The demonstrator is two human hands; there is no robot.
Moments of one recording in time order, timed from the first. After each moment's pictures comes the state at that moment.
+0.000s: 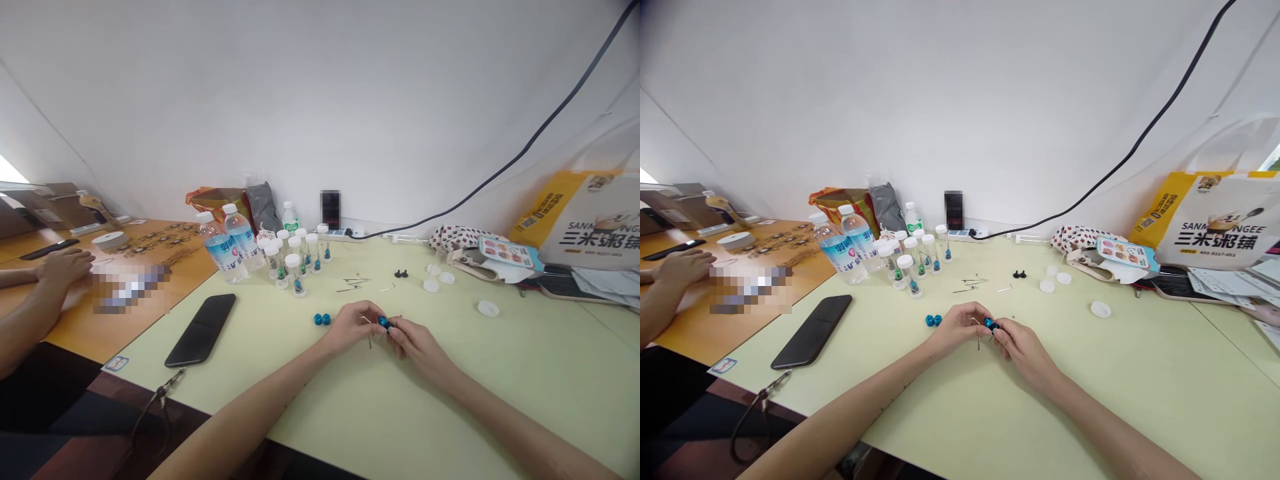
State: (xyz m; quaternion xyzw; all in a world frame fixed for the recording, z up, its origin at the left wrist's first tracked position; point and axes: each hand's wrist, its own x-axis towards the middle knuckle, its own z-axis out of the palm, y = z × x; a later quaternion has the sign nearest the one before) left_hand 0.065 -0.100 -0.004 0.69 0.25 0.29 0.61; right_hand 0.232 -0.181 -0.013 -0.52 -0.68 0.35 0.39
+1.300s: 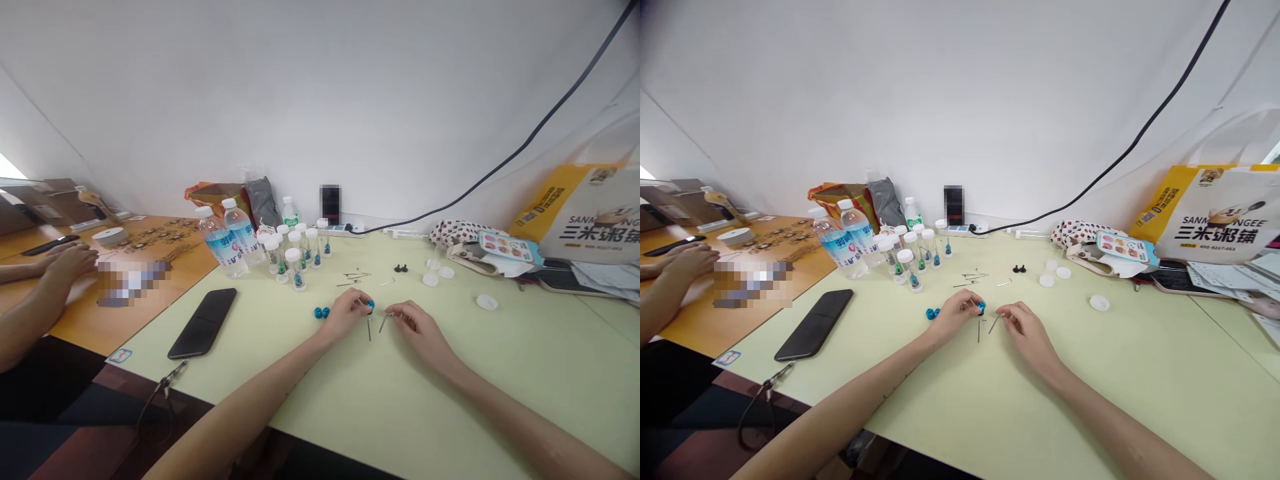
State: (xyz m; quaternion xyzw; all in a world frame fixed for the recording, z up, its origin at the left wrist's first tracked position) left_hand 0.063 -0.083 -0.018 0.73 0.35 0.33 0.48; right_hand 0.243 -0.172 -0.025 -0.60 -0.64 0.26 0.41
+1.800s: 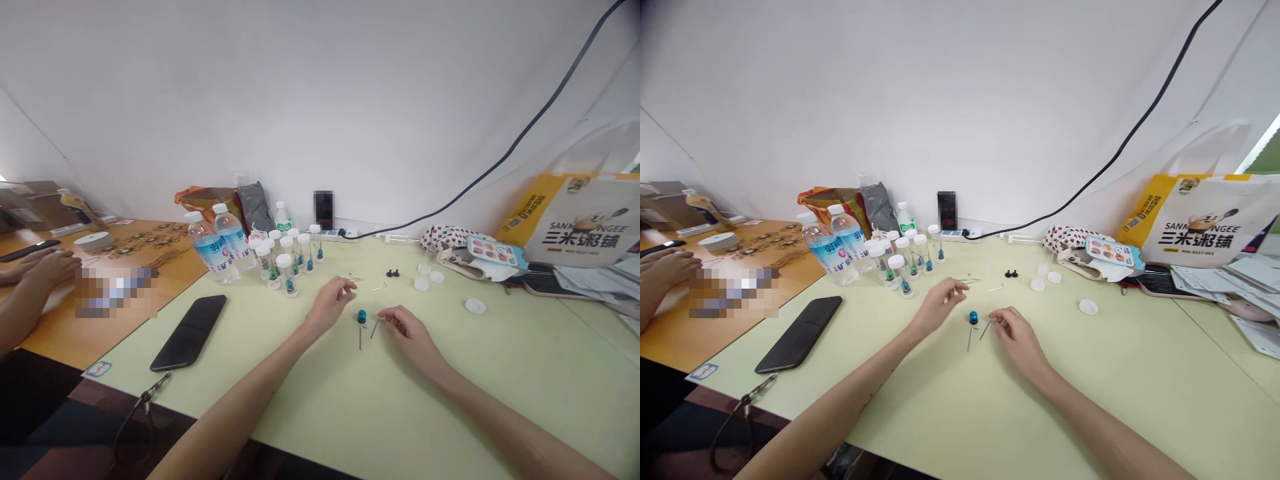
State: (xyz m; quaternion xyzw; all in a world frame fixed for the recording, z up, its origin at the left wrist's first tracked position) left_hand 0.055 -0.065 0.009 0.81 0.36 0.35 0.30; right_hand 0.242 -0.170 -0.025 -0.59 -0.63 0.26 0.42
